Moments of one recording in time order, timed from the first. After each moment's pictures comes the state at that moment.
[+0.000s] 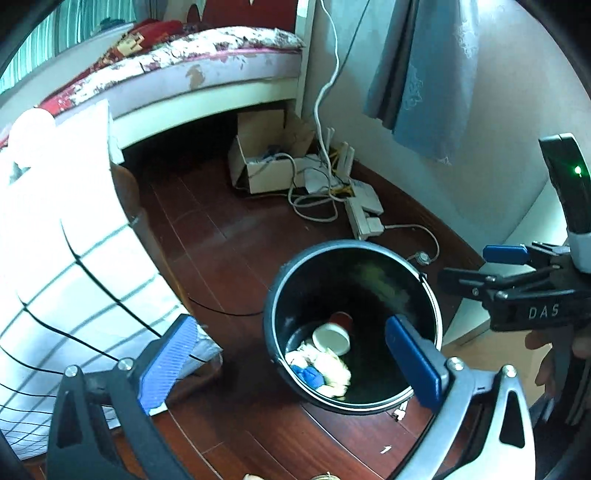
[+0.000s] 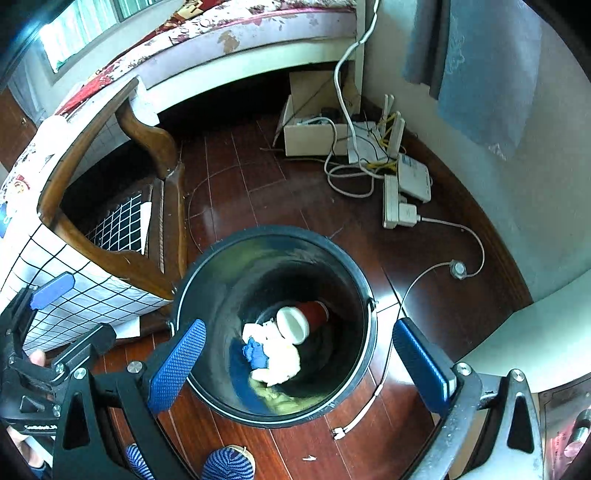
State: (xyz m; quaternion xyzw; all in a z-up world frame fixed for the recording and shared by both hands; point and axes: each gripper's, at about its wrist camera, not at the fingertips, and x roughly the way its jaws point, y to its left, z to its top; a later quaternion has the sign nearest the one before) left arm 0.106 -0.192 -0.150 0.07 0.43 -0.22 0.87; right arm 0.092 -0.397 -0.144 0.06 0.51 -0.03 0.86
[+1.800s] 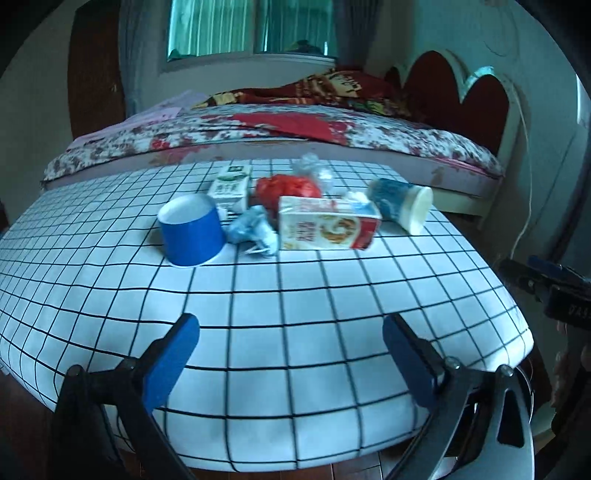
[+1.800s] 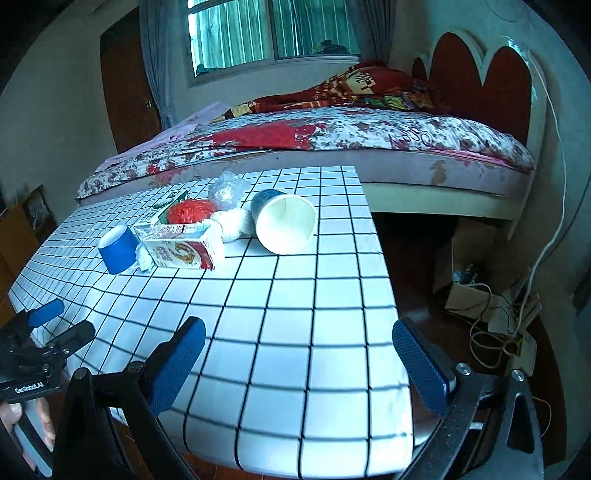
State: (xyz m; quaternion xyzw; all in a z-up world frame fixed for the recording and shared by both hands) left arm 0.143 0.138 -0.059 -0.05 0.34 0.06 0.94; right arm 0.213 -0.093 -0.034 -0.03 0.35 0.17 0.92
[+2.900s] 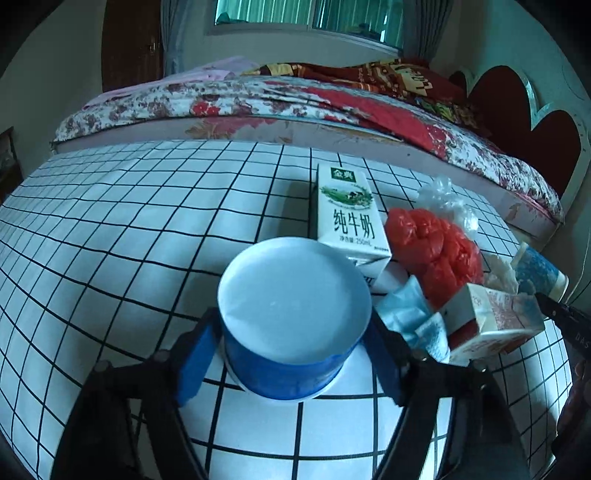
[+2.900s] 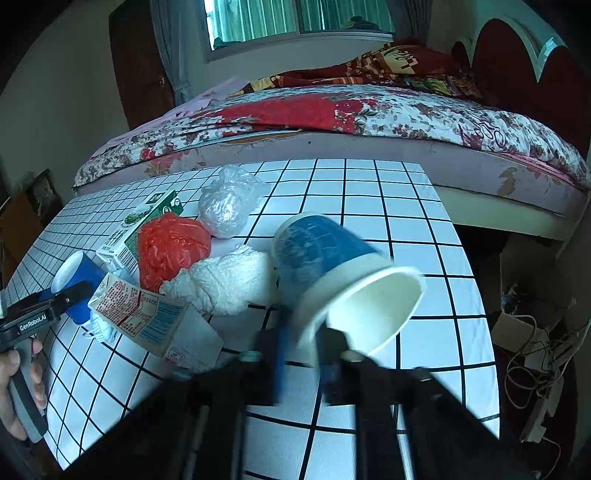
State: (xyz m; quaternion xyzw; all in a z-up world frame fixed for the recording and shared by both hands) left arm 0.257 0.252 -0.086 -0.11 0.37 0.11 0.91; right arm 0.342 -0.019 -0.069 -0.05 0.38 0.22 0.90
